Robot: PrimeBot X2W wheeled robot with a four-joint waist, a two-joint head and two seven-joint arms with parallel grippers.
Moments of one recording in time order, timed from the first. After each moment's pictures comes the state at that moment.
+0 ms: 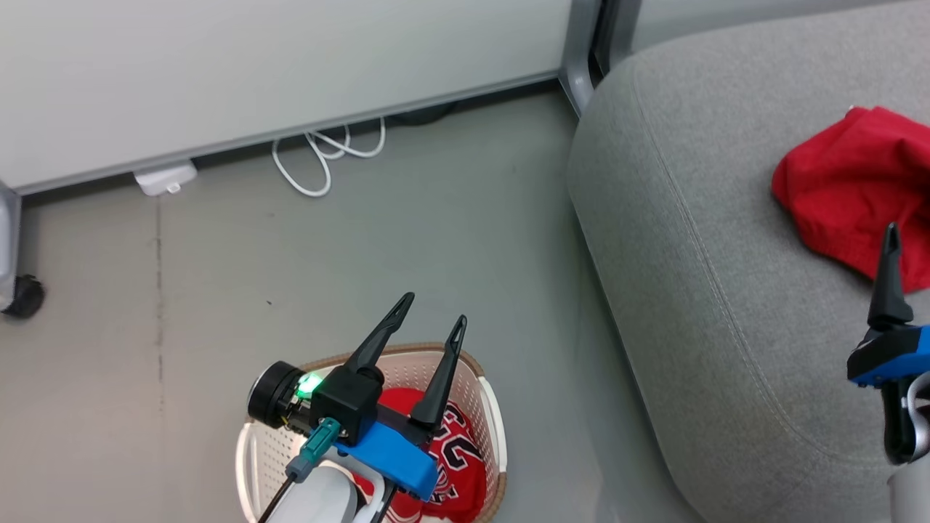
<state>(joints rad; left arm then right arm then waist) -0.26 0.09 -0.47 0.32 -0.17 -0.13 -0.26 -0.43 -0.18 -0.36 0.55 0.03 0.13 -0.26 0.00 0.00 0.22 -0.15</state>
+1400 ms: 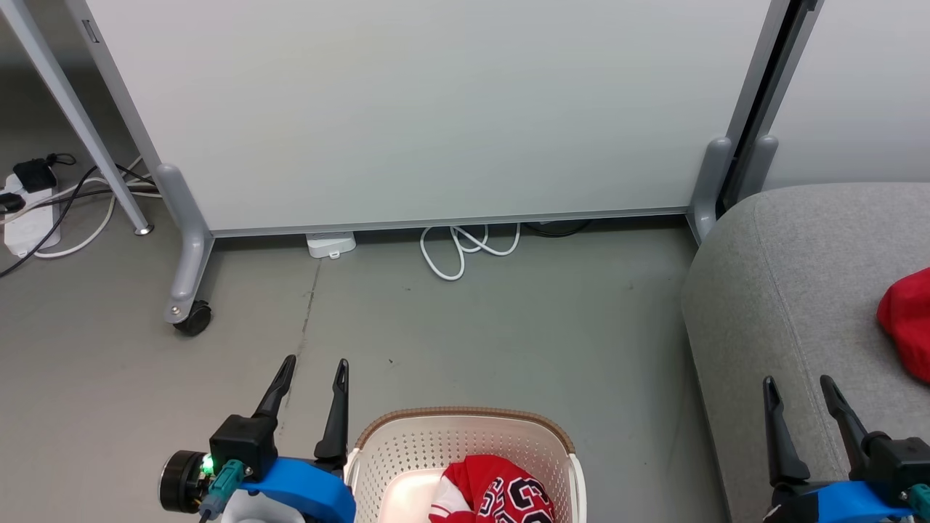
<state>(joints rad) -0.12 0.05 -0.15 0.43 -0.13 -0.12 -0.26 0.04 -0.05 -0.17 0.18 0.05 0.13 -0.19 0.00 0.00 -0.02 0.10</state>
